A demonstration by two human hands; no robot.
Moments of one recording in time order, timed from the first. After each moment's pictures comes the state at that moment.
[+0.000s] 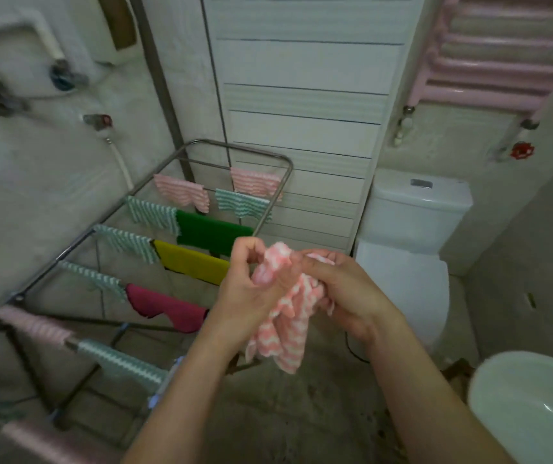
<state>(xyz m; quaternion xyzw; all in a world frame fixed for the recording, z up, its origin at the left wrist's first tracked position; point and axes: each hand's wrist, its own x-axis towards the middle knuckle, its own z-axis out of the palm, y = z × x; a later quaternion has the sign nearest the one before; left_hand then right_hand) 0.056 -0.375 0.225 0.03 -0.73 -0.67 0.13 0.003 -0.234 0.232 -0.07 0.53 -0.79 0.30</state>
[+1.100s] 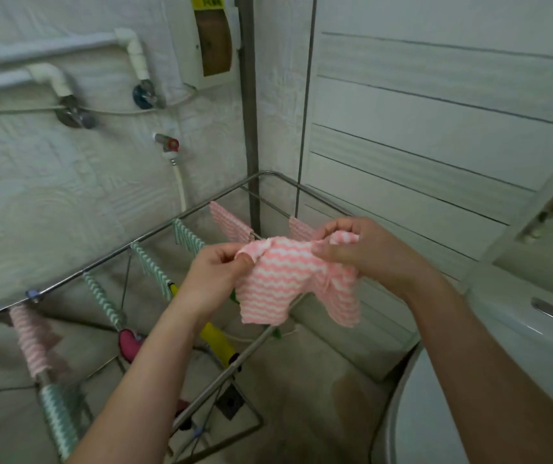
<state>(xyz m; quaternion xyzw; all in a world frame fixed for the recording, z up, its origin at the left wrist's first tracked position) -0.127 -0.474 0.243 0.23 -0.70 -0.64 0.21 -0.280 -0.305 0.288 -0.38 0.74 -0.49 0.27</state>
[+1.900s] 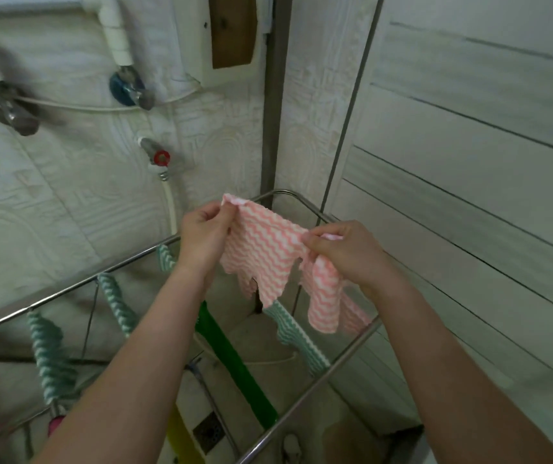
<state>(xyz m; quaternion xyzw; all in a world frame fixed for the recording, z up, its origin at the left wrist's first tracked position) -0.304 -0.638 0.208 0.38 -0.57 -0.63 0.38 -0.425 -0.475 0.247 -0.31 0.78 -0.47 0.26</state>
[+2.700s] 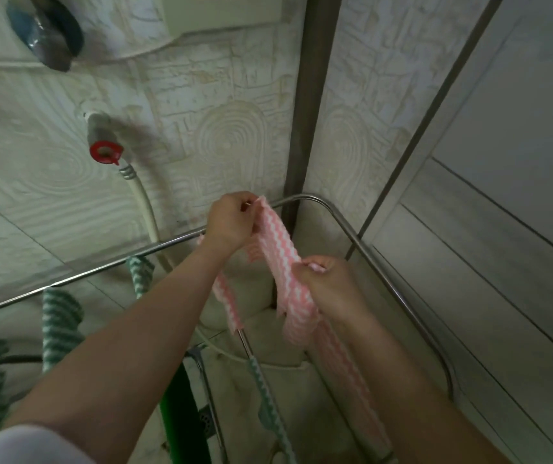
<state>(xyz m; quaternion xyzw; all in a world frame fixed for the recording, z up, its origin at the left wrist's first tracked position) -0.453 -0.769 0.103 0.47 -0.75 -0.39 0.27 -0.531 -0.590 0.127 -0.27 0.76 -0.45 0.38</state>
